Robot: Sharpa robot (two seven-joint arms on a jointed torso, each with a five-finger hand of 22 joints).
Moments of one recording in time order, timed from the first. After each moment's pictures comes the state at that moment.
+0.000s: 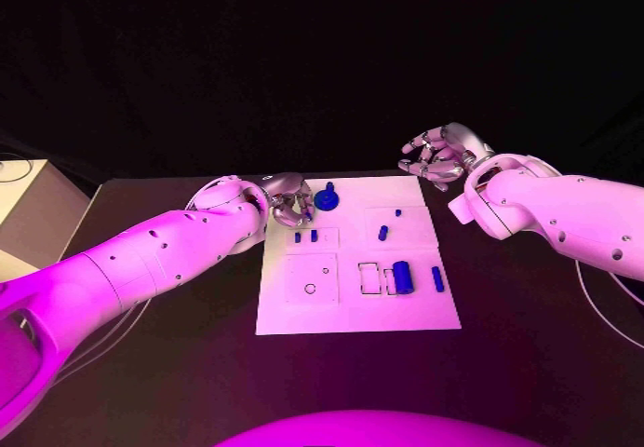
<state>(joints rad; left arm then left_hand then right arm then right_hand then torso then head) 1.08 -0.49 0.18 1.06 -1.51 -0.09 0.00 1.41 -0.19 0.73 -0.01 0.05 0.97 0.15 0.35 0.37 1.07 0.08 0.42 0.12 1.29 0.02 1.38 0.89 0.17 1.06 0.12 1.13 0.94 1.32 -0.77 -0.11 1.29 -0.85 -0.50 0.02 1.35 -0.22 0.36 0.27 0.33 0.82 0.15 0.26 0.34 1.04 0.08 0.99 0.89 1.47 -0.01 1.34 1.24 0.12 1.40 0.08 0.88 1.02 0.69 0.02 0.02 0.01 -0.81</state>
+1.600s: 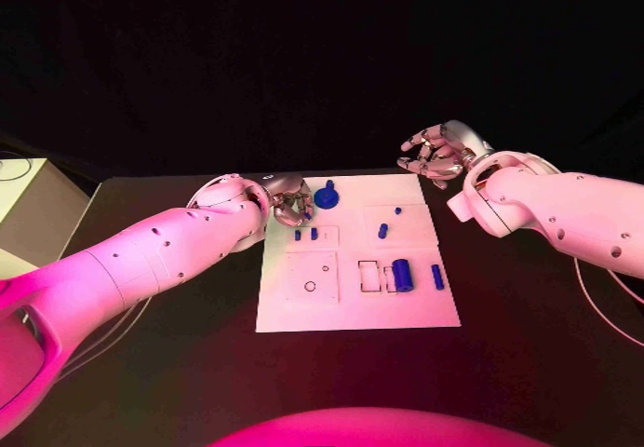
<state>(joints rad) 1.09 -0.48 0.17 1.05 -1.52 -0.07 -0.03 1.40 -0.18 0.72 -0.03 0.05 1.00 0.14 0.34 0.38 1.09 0.08 0.42 0.13 1.30 0.01 1.39 0.91 0.17 1.06 0.12 1.14 0.95 1.31 -0.77 -0.11 1.29 -0.85 -0.50 0.02 1.35 -0.22 0.37 0.27 0.33 0.82 0.15 0.26 0.35 1.04 0.08 0.99 0.89 1.46 -0.01 1.34 1.24 0.12 1.41 0.08 0.88 1.01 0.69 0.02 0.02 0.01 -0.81</state>
